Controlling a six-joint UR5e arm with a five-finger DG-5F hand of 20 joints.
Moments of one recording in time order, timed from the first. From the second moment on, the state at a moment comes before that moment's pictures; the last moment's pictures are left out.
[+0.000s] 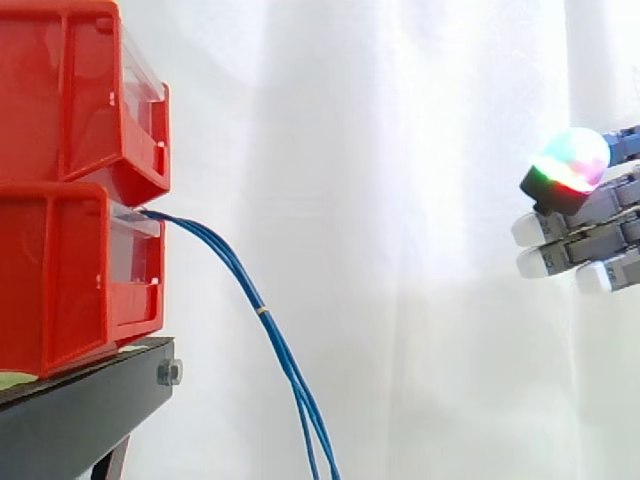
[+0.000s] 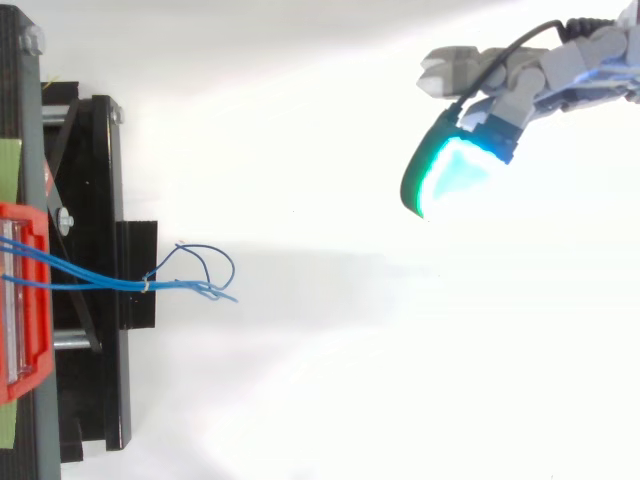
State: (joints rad) arm -0.01 -1.85 -1.67 -2.76 -1.59 -0.12
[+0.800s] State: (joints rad) arm 0.00 -2.13 -1.54 -2.65 -1.49 -0.07
